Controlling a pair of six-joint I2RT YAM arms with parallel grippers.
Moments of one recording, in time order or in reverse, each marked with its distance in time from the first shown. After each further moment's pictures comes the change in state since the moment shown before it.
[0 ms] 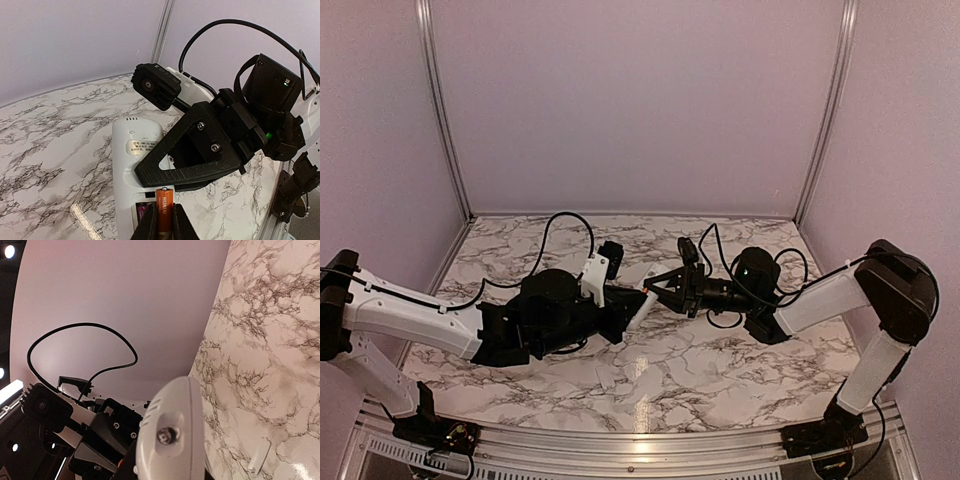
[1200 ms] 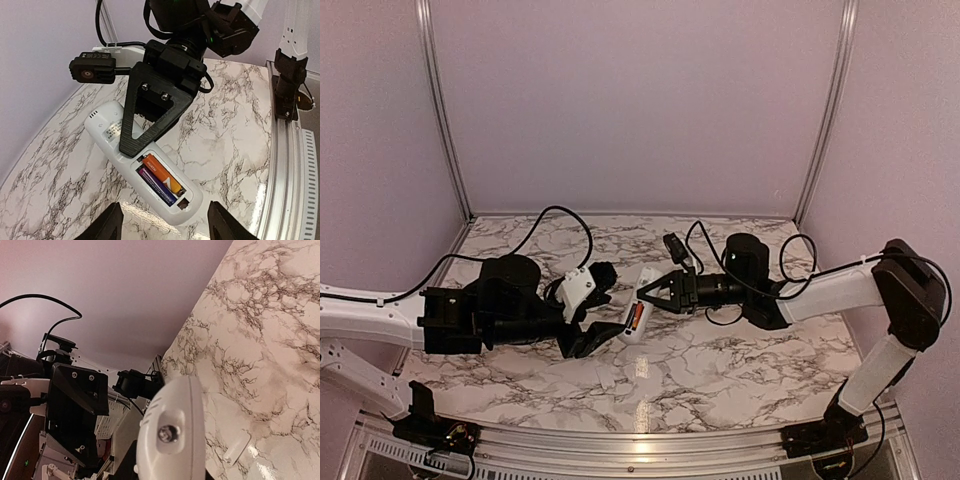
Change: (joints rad) left arm 0.008 -0.285 -0.006 -0.421 0.193 0.421; right arm 0.008 -0.059 0.101 -0.349 -0.111 -0.342
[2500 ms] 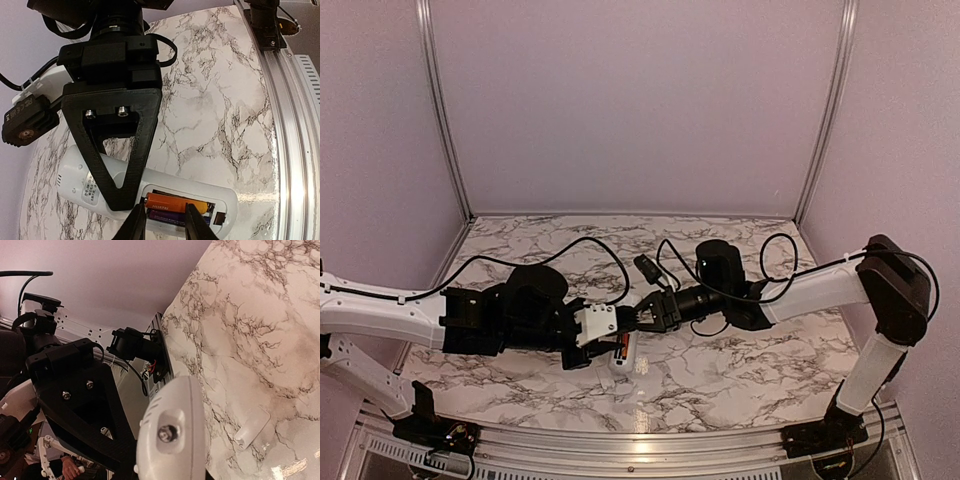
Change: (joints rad) left arm -0.001 0.106 0.034 -0.119 0.101 0.365; right arm 0.093 0.085 0.106 -0.207 -0.100 -0.135
